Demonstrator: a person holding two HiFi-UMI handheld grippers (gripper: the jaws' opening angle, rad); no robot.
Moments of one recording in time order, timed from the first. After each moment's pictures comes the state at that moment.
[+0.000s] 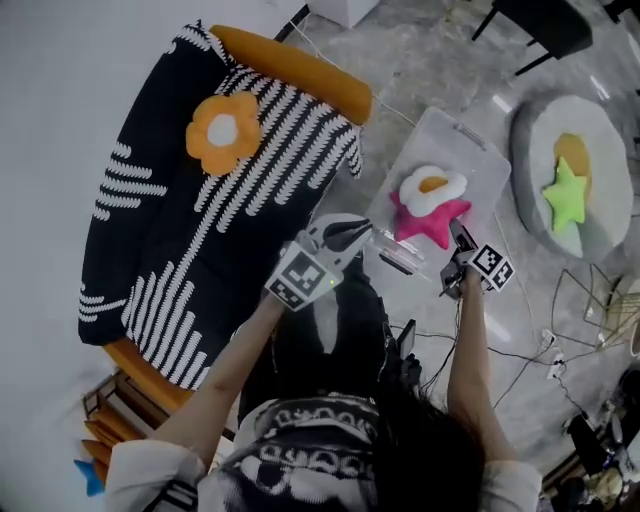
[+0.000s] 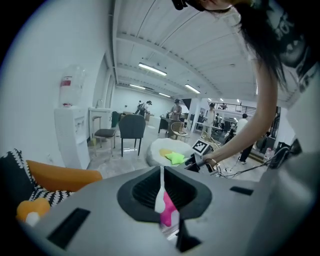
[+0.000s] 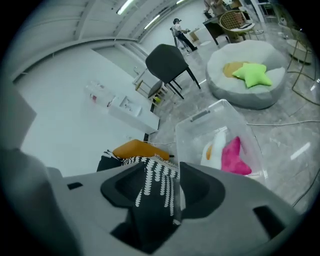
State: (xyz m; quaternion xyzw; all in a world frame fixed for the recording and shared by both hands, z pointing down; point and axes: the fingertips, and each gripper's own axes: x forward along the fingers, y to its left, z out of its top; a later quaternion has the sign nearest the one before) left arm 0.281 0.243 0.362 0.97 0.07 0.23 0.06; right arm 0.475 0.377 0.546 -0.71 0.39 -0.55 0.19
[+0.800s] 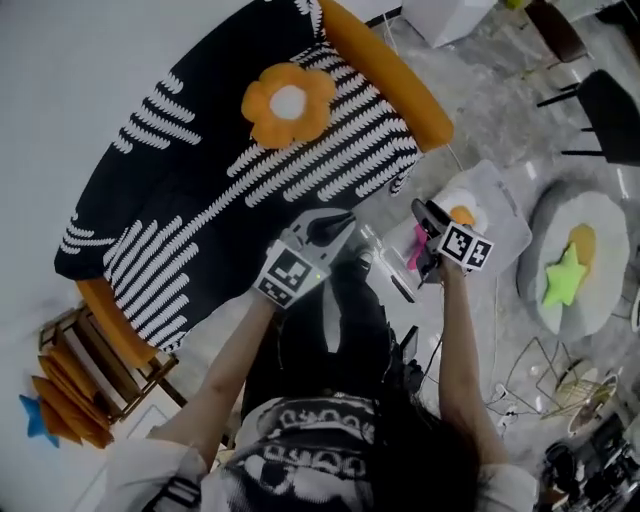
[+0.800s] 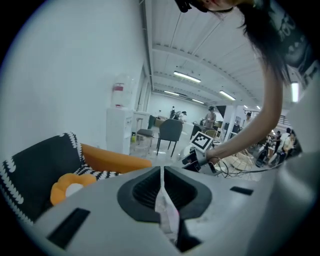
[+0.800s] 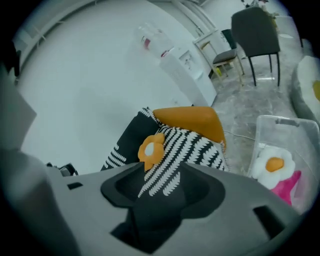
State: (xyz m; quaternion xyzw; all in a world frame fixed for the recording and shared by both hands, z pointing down) left arm 0.148 0.092 0.381 0.96 -0.13 0.21 0.12; right arm 0.309 0.102 0.513 -0.56 0.63 -0.53 0.01
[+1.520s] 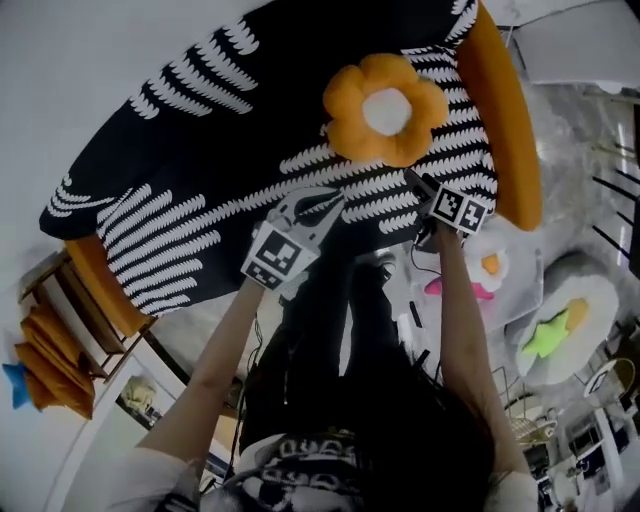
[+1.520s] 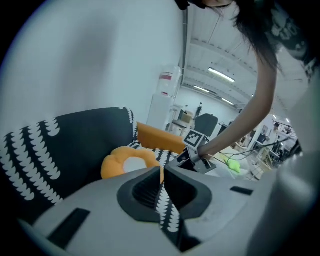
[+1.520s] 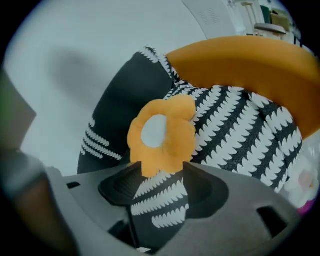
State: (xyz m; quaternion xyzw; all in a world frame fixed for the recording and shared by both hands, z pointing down) left arm -0.063 -0.131 0.520 0.91 -0.25 0.25 0.21; right arm 0.100 -0.156 0.683 -0.47 0.63 -0.60 -0.15
